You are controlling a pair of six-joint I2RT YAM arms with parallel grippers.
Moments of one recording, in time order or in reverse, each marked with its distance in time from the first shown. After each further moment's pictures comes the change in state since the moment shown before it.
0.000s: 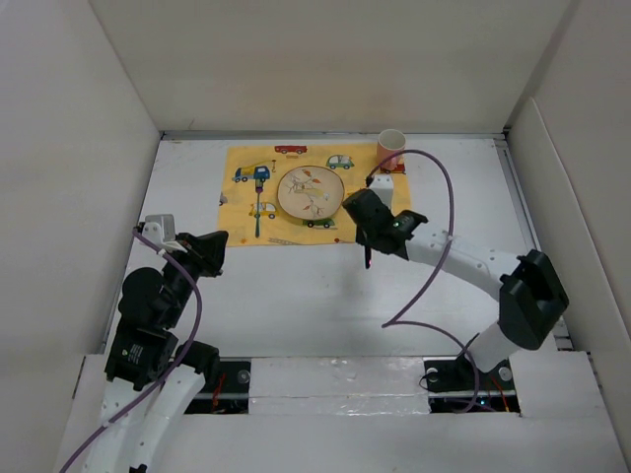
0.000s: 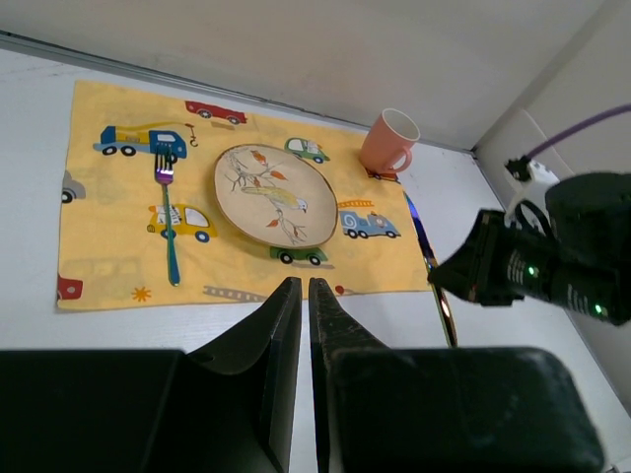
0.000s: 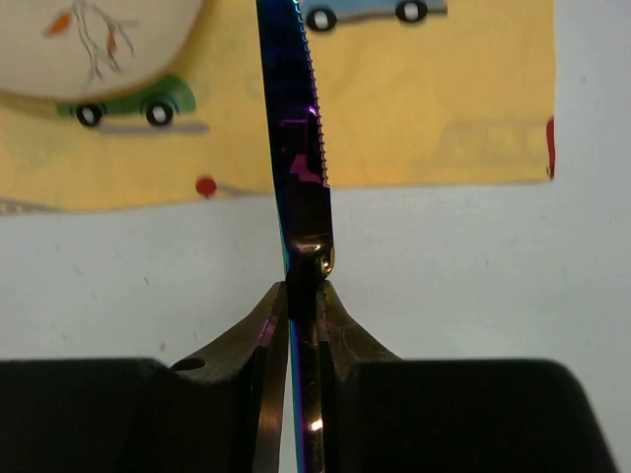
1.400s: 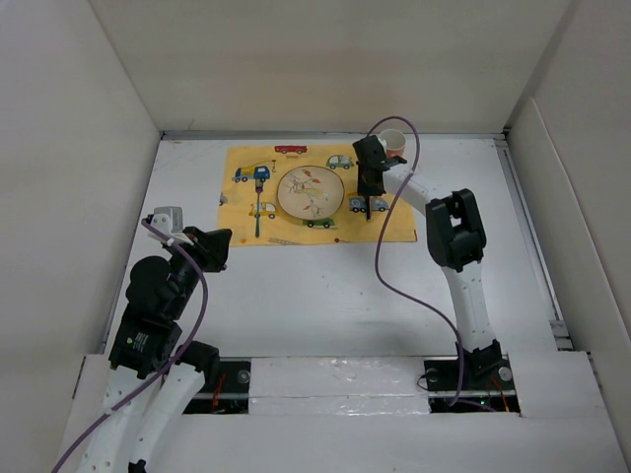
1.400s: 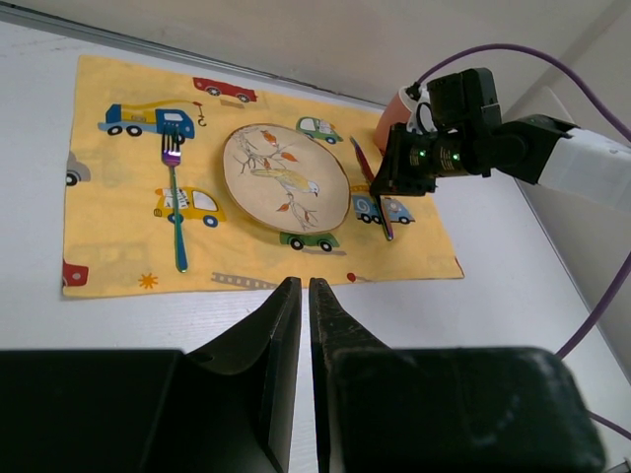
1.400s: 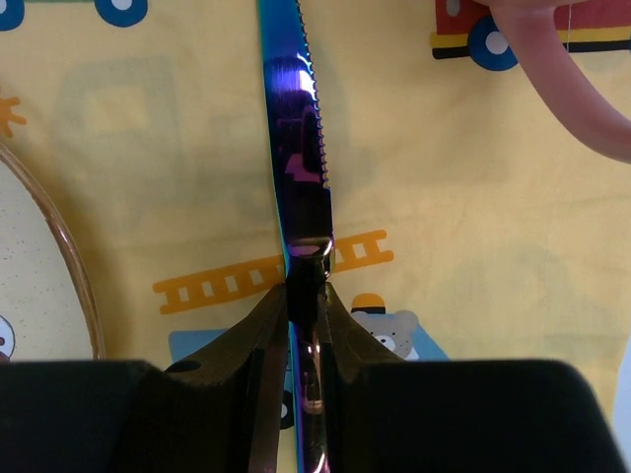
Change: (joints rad) left arm 0.000 0.067 0.004 -0.001 -0.001 0.009; right arm -0.369 0.767 0.732 0.009 -0.262 -0.282
